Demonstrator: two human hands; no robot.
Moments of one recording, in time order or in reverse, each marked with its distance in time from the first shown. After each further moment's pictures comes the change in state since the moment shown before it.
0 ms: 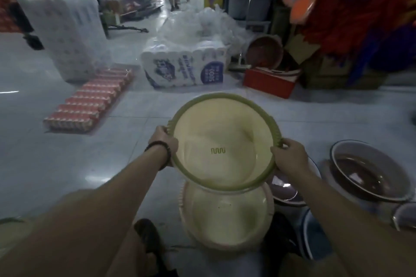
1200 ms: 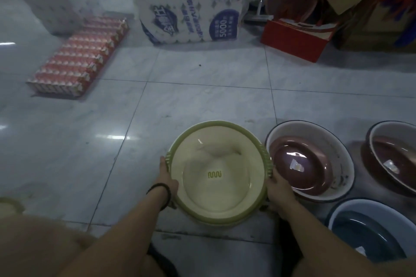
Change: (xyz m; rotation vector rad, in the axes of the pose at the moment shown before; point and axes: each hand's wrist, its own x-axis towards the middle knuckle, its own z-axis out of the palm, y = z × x) left_hand 0.070 -0.158 0.090 0.145 -0.239 -0.372; right_hand 0.049 0.153 0.124 -0.094 -0.321 0.327
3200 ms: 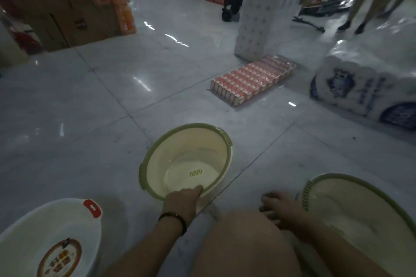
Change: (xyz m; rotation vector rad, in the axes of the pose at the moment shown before) left_hand -0.075 -0.273 -0.254 0.626 0.554 0.144; right_hand -0.199 -0.168 0.309 -0.619 -0.730 -0.362
